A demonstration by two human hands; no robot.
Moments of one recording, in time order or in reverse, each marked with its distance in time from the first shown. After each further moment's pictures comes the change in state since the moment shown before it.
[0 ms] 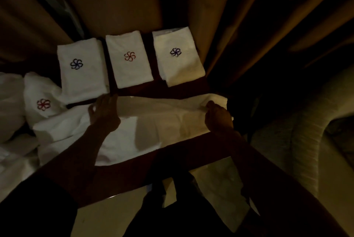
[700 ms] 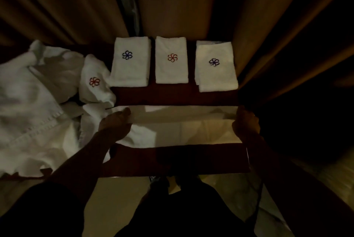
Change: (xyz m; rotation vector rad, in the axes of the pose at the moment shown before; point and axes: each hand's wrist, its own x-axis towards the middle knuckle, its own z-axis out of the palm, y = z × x) left_hand -0.091 -0.065 -0.008 -0.005 -0.167 -0.145; right_hand 0.009 -0.027 -0.033 -0.256 0.023 0.016
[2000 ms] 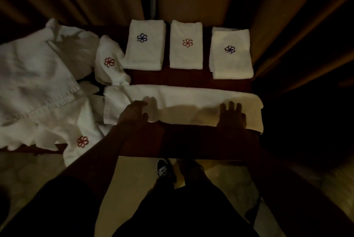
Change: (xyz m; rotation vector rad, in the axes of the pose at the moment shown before) left_hand -0.037 0.005 0.033 -0.429 0.137 0.089; right_hand -0.056 -0.058 0.050 -0.258 -0.122 -0.258
